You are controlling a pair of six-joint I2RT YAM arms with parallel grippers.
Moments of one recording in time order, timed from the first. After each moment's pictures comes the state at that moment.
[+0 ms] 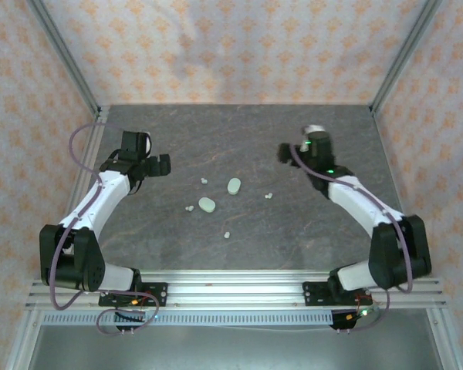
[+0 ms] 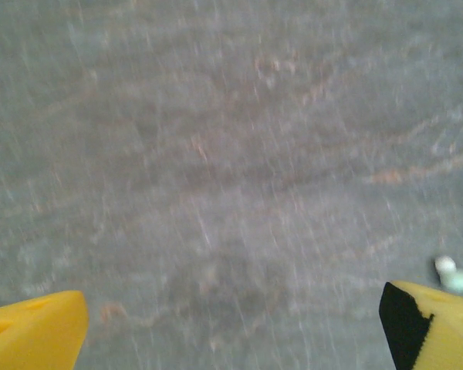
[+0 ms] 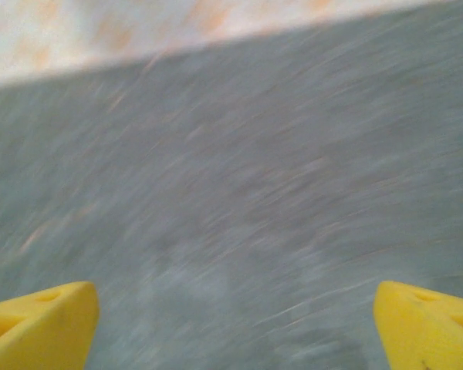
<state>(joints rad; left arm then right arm) -0.05 1.38 1.02 -0.56 -0.10 -0.20 0.34 1.44 0.95 -0.13 0.04 0.30</state>
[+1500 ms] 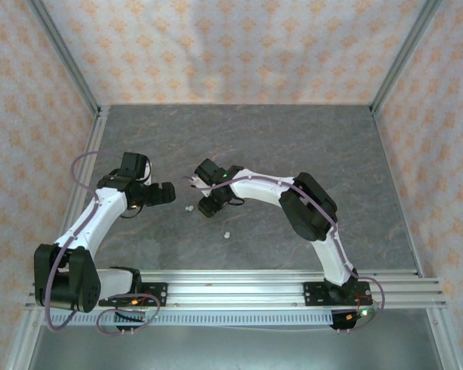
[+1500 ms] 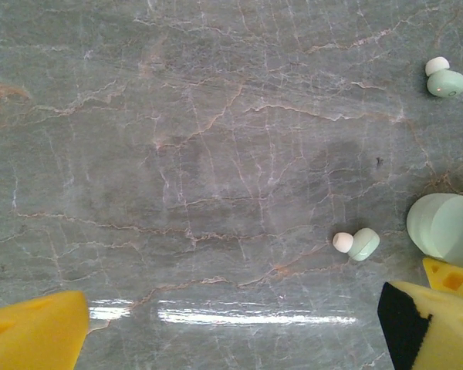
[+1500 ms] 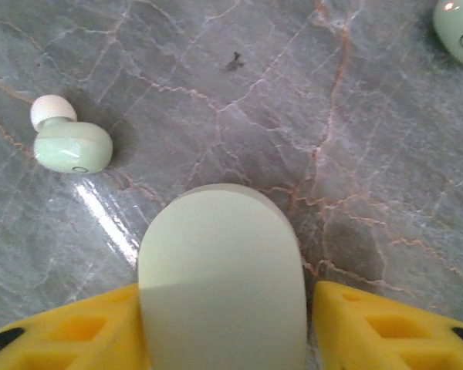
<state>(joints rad) -0.05 1.24 0.86 -0.76 0.09 -0.30 0.89 2.13 1.57 -0.63 -0.11 -0.01</state>
